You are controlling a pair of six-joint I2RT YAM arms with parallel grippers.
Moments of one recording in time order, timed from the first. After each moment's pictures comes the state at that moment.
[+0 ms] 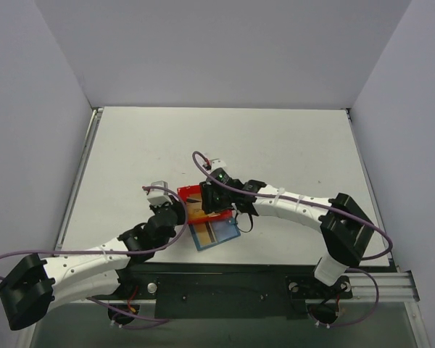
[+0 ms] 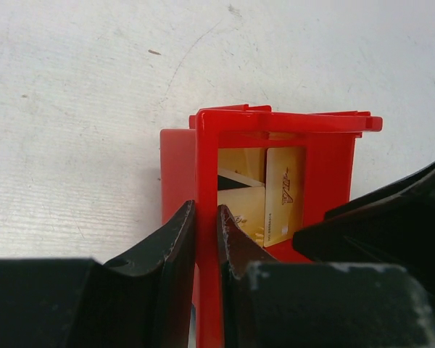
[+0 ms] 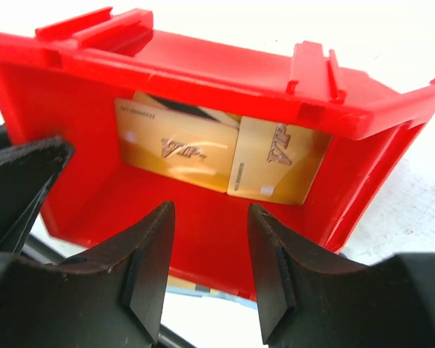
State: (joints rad) left arm -0.94 0.92 0.32 0.19 -0.72 -0.74; right arm 0.95 1.64 1.08 -0.29 0.11 0.54
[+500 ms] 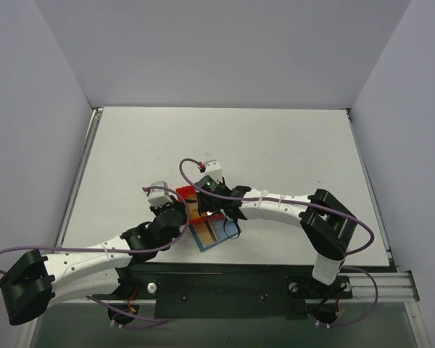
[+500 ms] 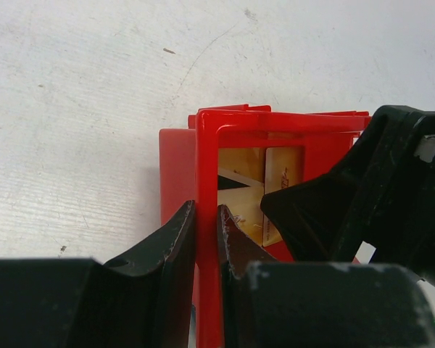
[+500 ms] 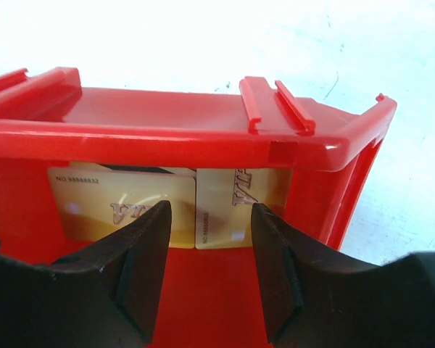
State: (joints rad) left arm -1.00 0.96 0.38 0.08 -0.83 -0.84; right arm 1.01 1.77 1.12 -0.22 0.39 0.56
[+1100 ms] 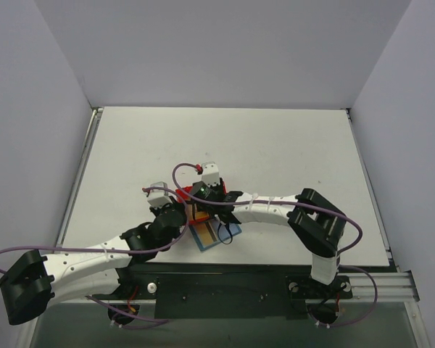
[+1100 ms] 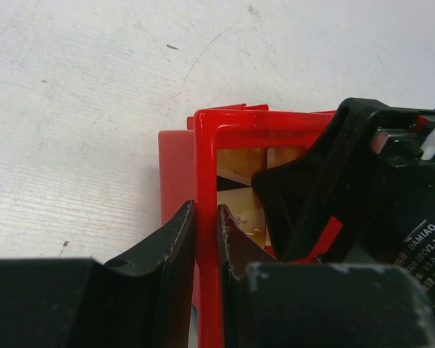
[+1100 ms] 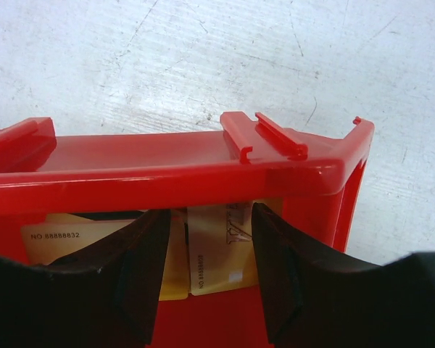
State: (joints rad) left arm -1.01 0.95 0.38 0.06 -0.83 -0.86; right arm 1.05 1.84 1.12 -0.12 0.58 0.57
